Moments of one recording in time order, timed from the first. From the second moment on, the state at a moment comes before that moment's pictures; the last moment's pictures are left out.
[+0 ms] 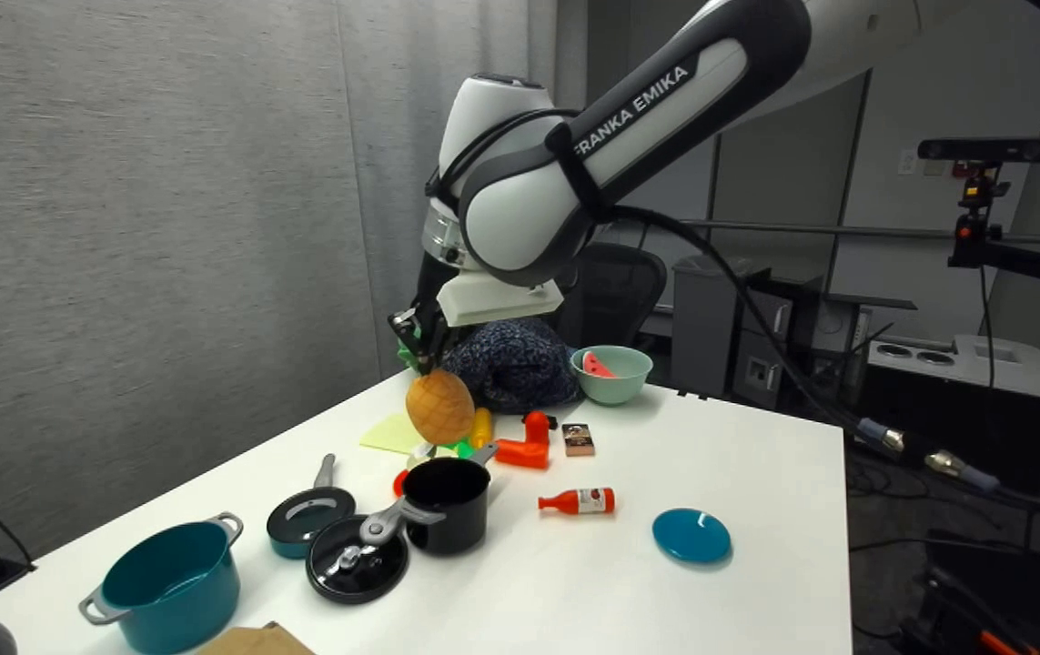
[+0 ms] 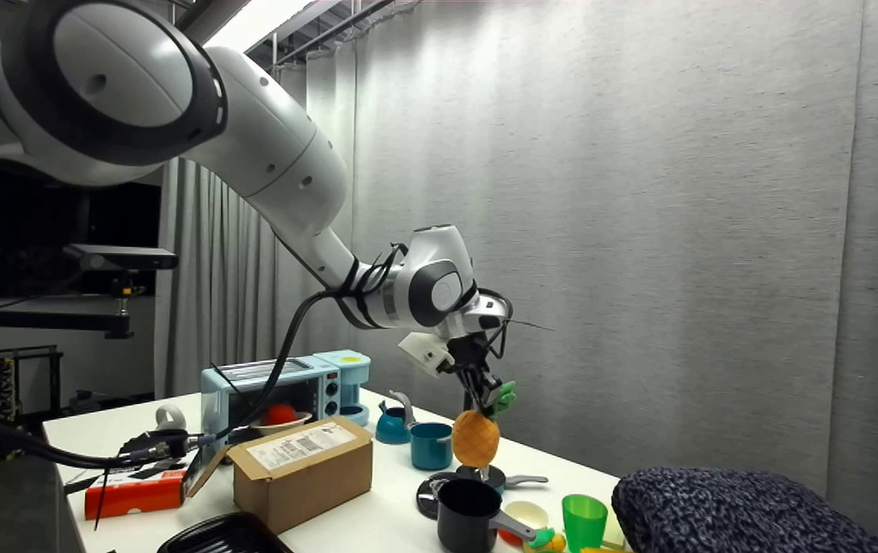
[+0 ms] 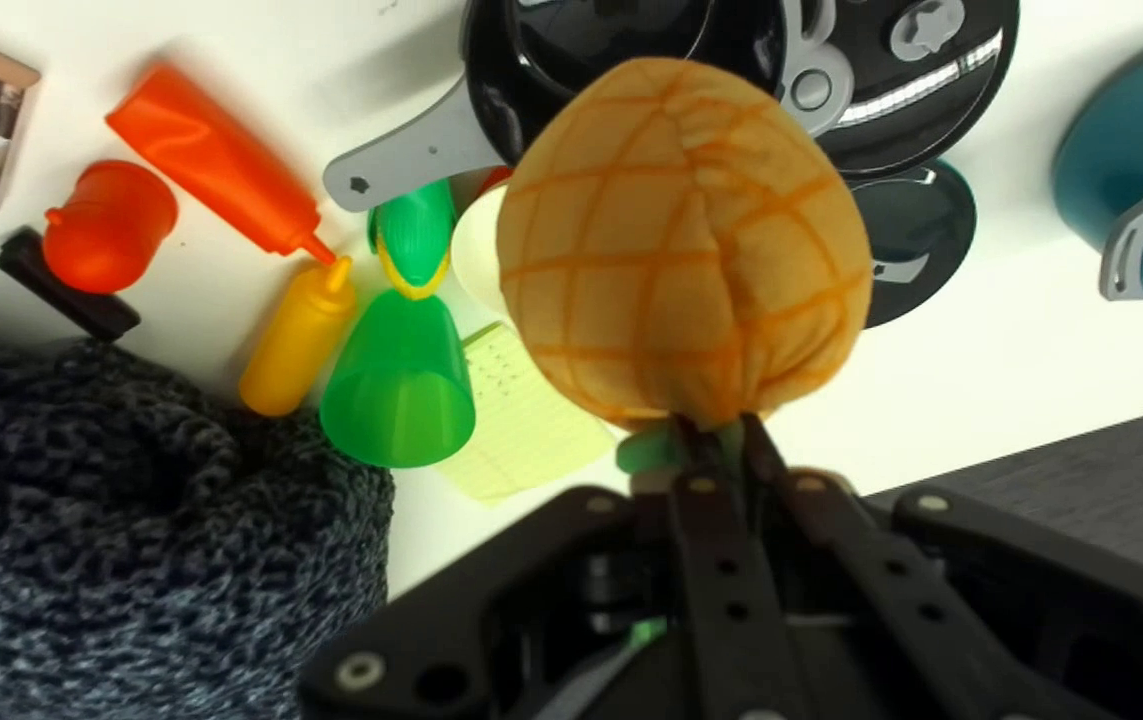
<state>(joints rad) 0.10 0.51 -0.04 -1.66 -0.11 2.60 0.48</state>
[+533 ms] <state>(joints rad) 0.11 0.59 -0.04 -1.63 -0.10 2.57 0.47</state>
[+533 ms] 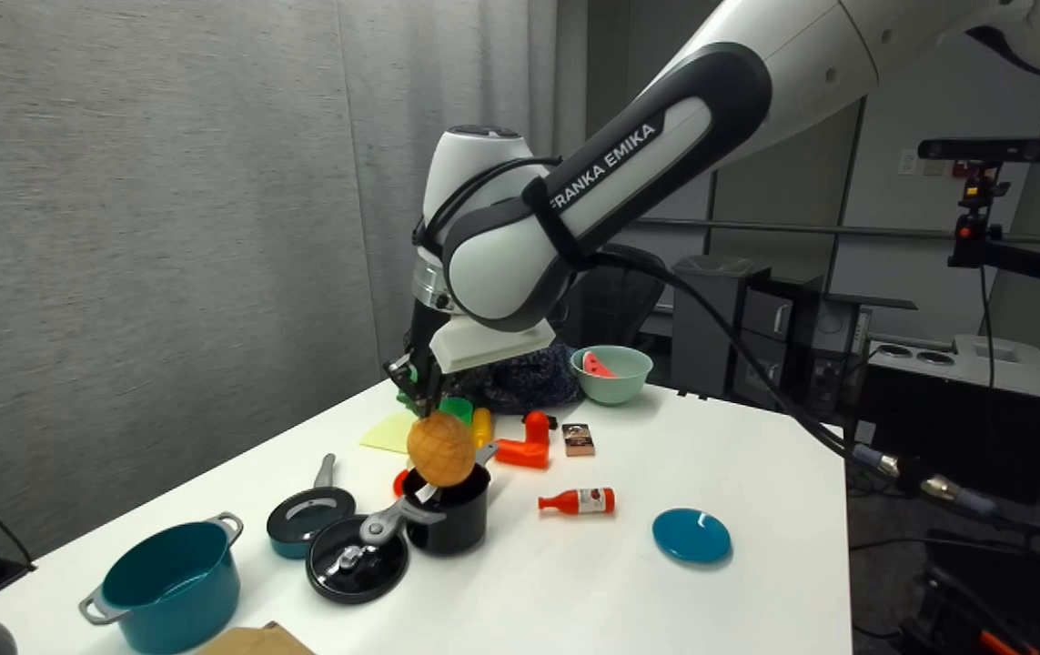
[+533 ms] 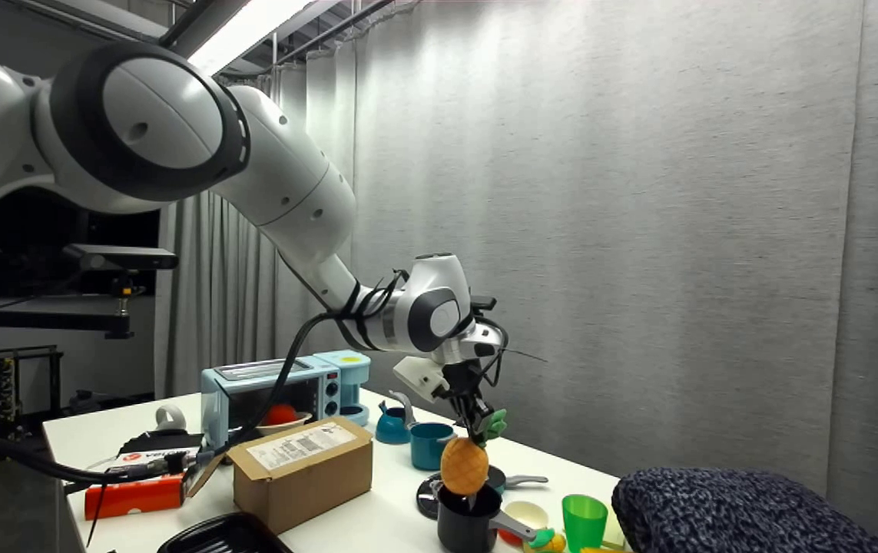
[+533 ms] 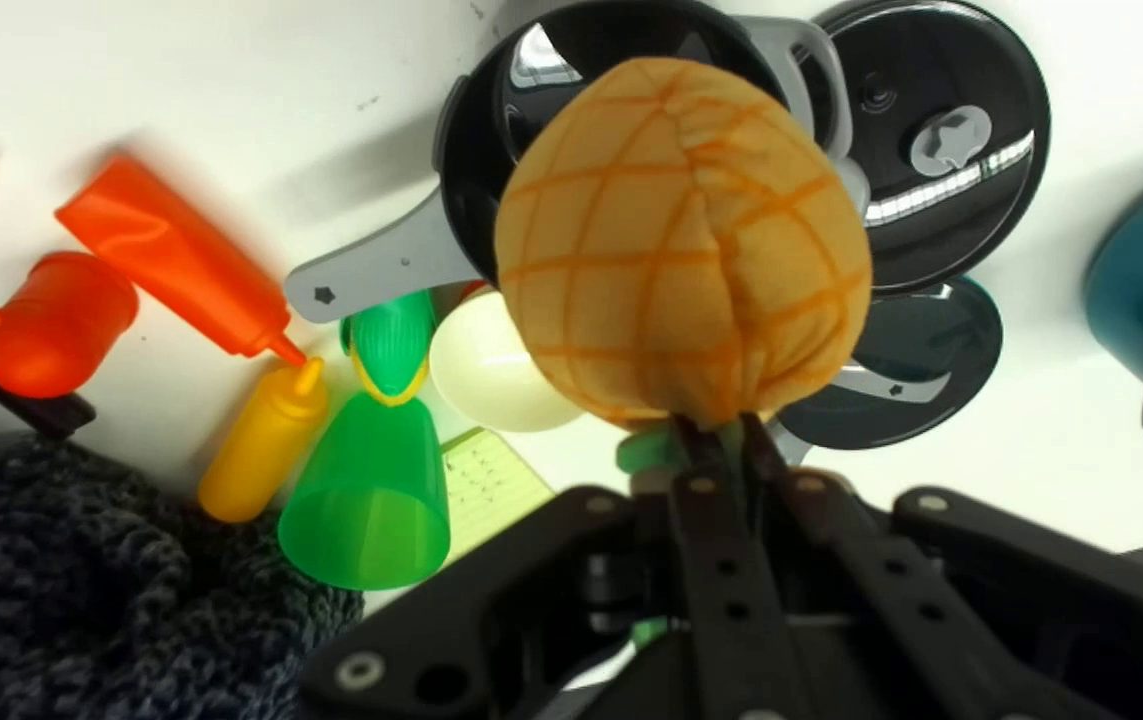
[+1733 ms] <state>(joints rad) 0.18 0.30 -0.03 -1.74 -0.12 2.31 0.41</state>
